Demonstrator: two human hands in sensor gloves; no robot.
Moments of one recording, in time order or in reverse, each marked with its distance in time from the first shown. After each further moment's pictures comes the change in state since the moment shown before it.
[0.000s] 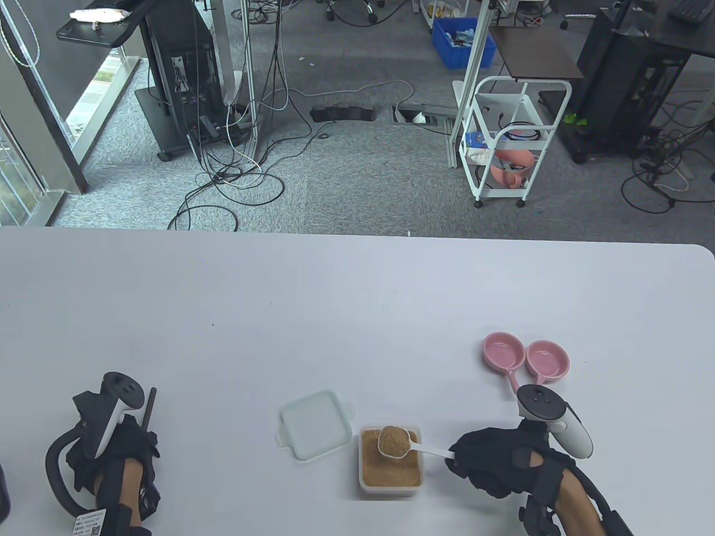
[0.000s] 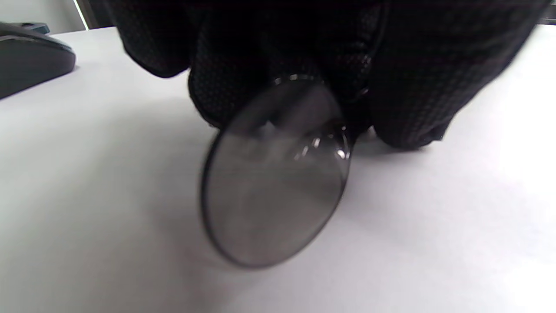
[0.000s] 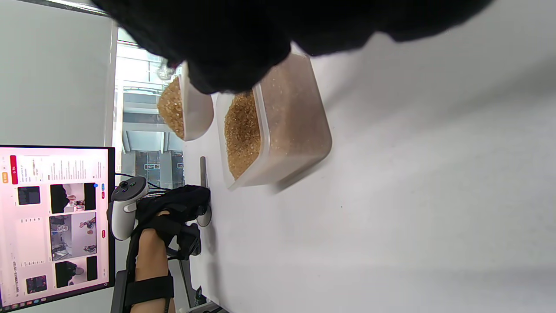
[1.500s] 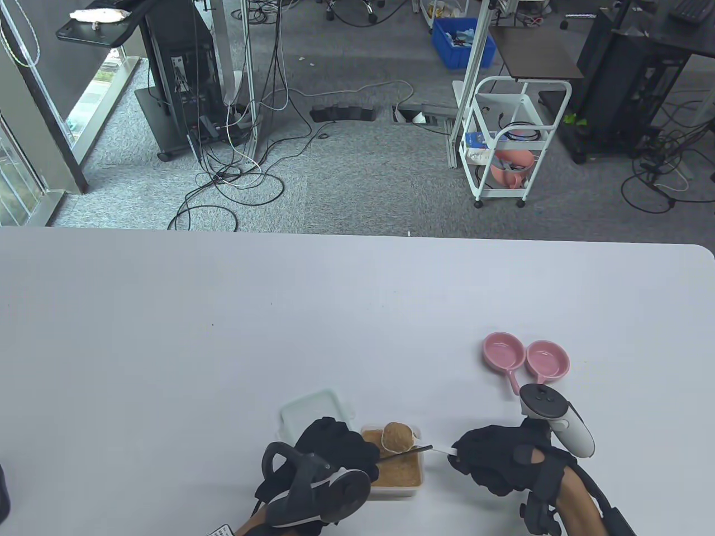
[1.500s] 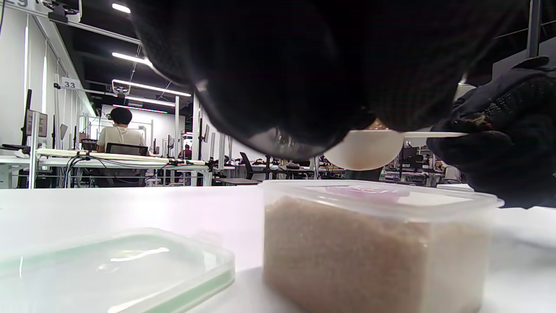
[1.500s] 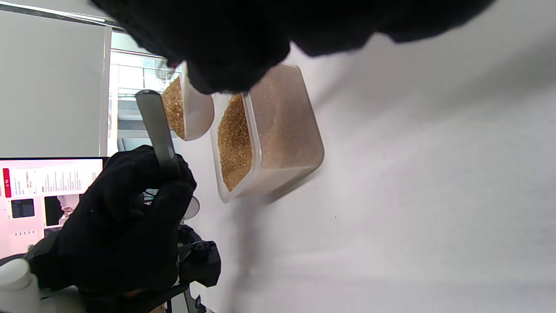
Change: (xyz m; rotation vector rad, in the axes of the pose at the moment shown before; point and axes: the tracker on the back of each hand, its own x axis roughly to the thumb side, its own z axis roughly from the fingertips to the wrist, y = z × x) left_hand 0.176 -0.048 0.247 0.520 -1.320 -0.021; right_hand 0.001 -0.003 0.003 -0.014 0.021 -0.021
